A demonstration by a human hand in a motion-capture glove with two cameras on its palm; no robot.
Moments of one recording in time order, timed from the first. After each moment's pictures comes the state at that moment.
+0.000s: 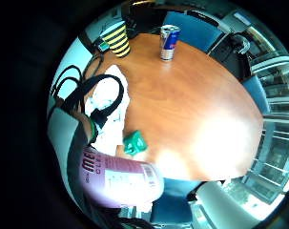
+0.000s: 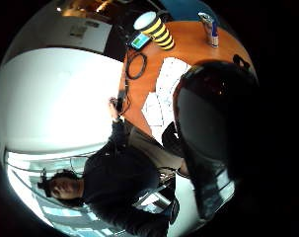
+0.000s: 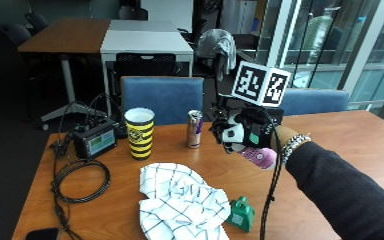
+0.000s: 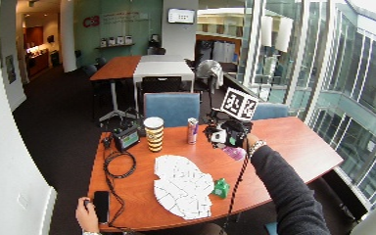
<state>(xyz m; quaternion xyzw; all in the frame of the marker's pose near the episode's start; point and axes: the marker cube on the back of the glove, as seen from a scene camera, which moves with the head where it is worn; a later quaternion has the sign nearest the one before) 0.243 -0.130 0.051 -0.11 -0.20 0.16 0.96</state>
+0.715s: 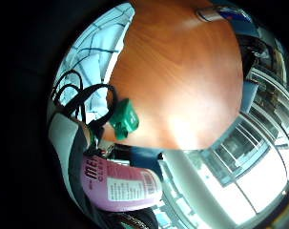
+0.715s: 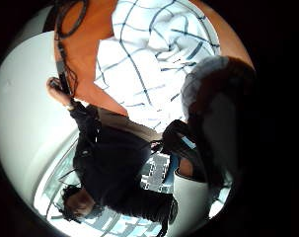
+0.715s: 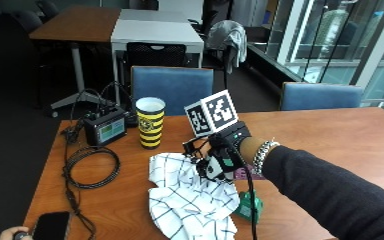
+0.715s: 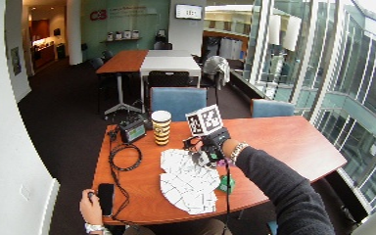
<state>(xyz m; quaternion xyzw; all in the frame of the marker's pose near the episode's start) 0.197 -0.144 0.117 -0.40 -0.05 0.13 0.90</state>
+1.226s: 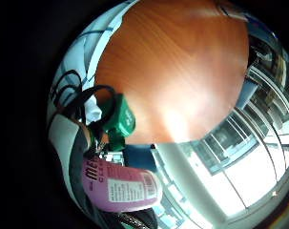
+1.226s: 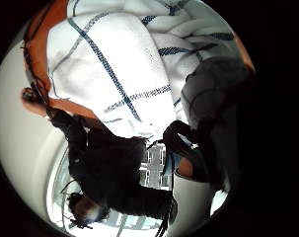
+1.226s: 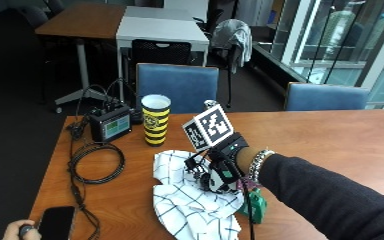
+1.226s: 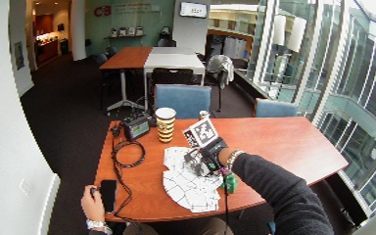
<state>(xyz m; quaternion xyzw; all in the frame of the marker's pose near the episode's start) 0.196 -0.131 0.151 -0.47 -0.02 0.14 0.87</state>
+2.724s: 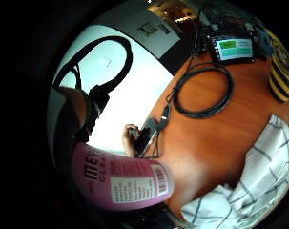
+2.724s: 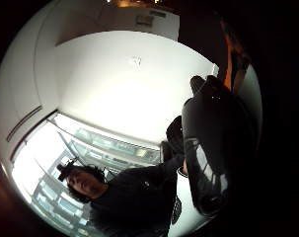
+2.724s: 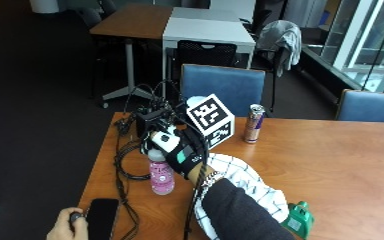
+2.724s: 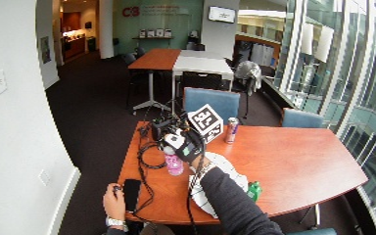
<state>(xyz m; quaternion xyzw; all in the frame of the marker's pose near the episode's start) 0.111 -0.243 0.094 0.14 -0.54 0.13 0.82</state>
